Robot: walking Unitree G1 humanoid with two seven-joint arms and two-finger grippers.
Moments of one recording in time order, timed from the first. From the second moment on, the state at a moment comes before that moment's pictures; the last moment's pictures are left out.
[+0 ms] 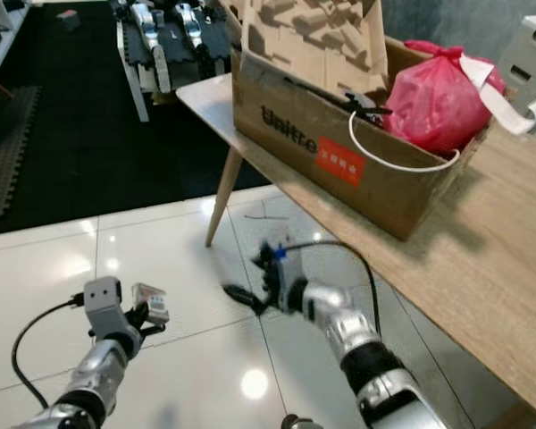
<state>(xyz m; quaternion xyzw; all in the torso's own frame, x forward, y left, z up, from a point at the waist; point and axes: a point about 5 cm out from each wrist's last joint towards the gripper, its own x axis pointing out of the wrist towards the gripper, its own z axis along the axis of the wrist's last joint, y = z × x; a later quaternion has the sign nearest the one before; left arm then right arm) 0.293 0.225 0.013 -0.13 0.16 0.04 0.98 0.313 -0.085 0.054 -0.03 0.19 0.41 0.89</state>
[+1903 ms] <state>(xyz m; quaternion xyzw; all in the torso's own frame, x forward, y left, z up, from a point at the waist) 0.282 0.238 0.005 -0.12 0.18 0.07 0.97 0.162 -0.216 -0.090 -0.13 0.53 0.03 0.84</state>
